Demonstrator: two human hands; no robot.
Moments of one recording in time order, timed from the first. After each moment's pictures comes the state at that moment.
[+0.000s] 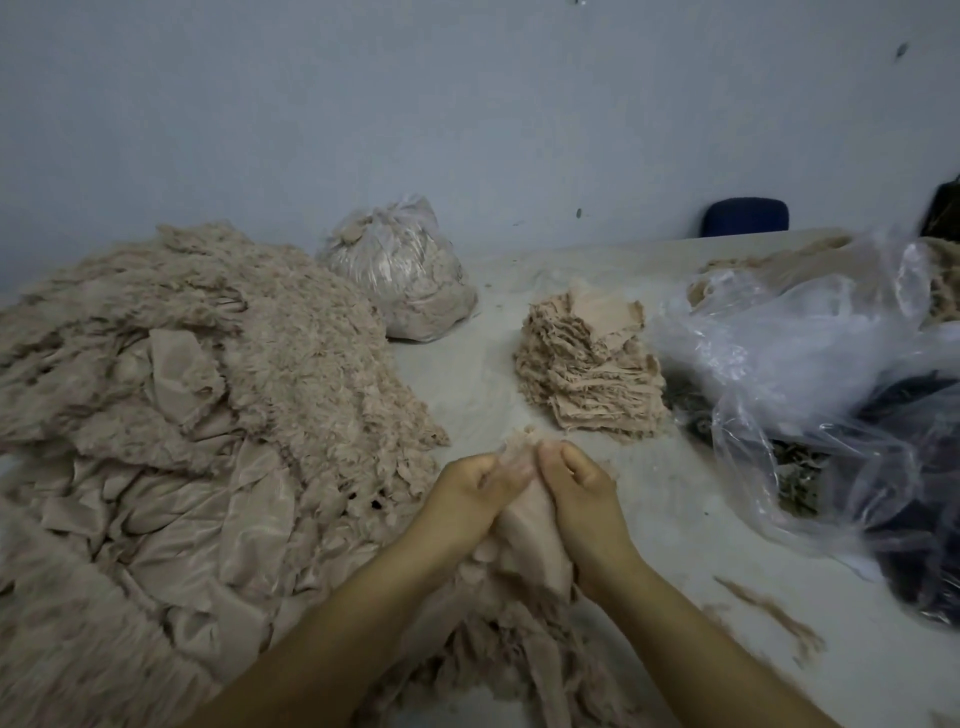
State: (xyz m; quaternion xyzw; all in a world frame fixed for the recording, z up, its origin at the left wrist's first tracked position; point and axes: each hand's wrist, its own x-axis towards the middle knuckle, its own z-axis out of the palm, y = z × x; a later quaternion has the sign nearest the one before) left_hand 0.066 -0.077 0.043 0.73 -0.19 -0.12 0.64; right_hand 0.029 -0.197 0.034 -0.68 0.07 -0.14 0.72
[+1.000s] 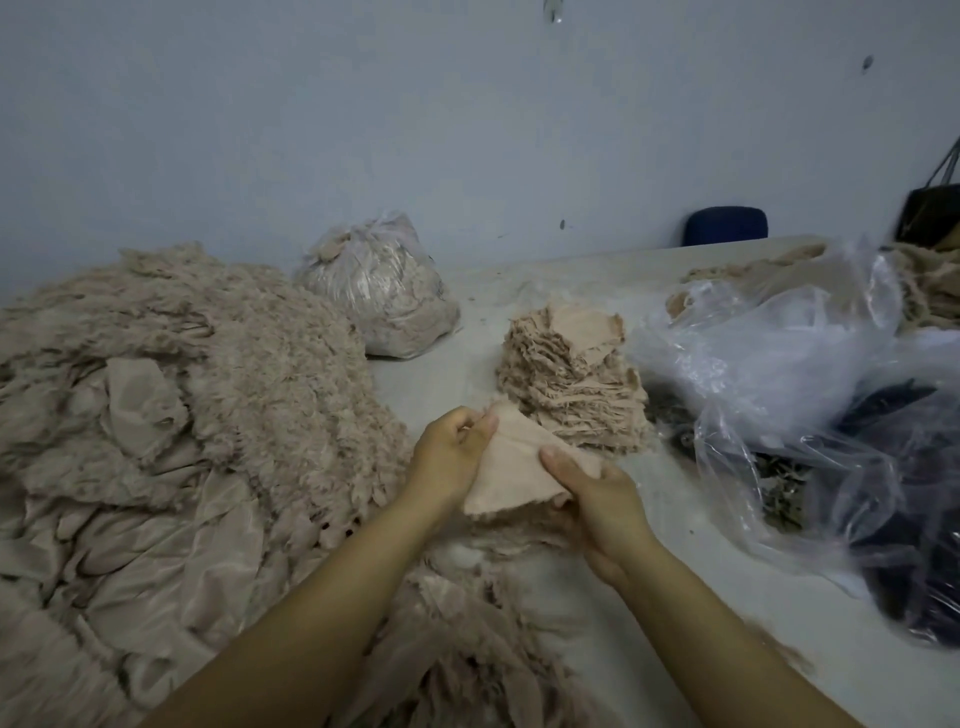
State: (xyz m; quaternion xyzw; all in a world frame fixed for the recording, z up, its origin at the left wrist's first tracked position) left_hand 0.128 -0.106 0.054 0.77 -0.14 -0.01 0.62; right_hand 0.052 -0.240 0.035 -0.52 0.17 -0.10 0.83
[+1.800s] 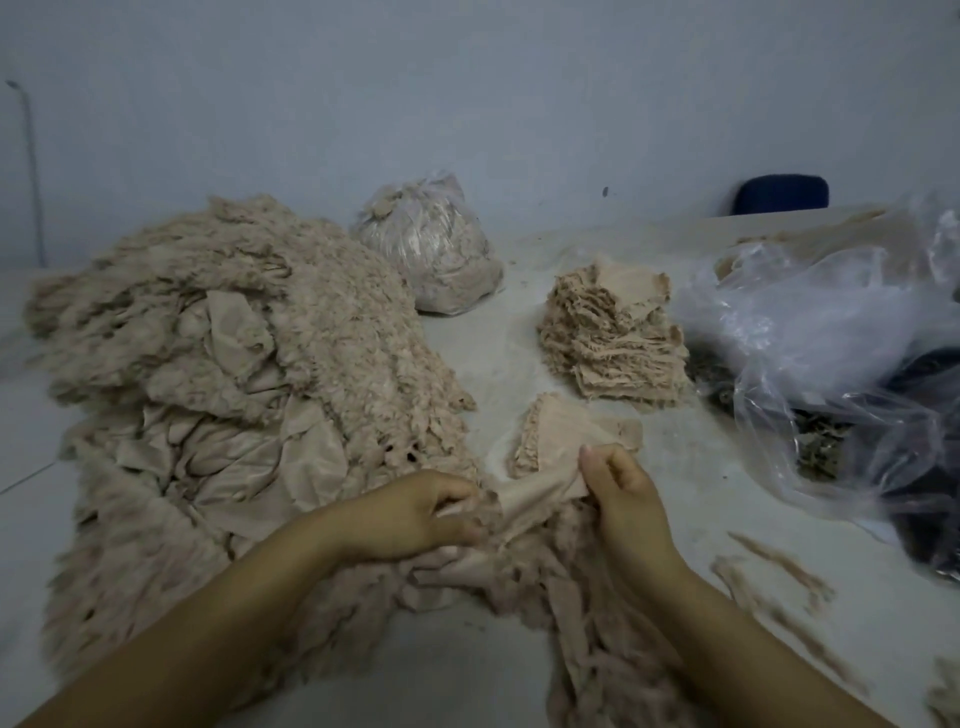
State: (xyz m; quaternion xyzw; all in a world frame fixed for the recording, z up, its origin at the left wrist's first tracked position) left_hand 0.049 0.009 0.058 0.84 -0.38 -0.22 0.31; right_hand -0.011 -0.196 0.020 -0.66 0.09 -0.17 0.73
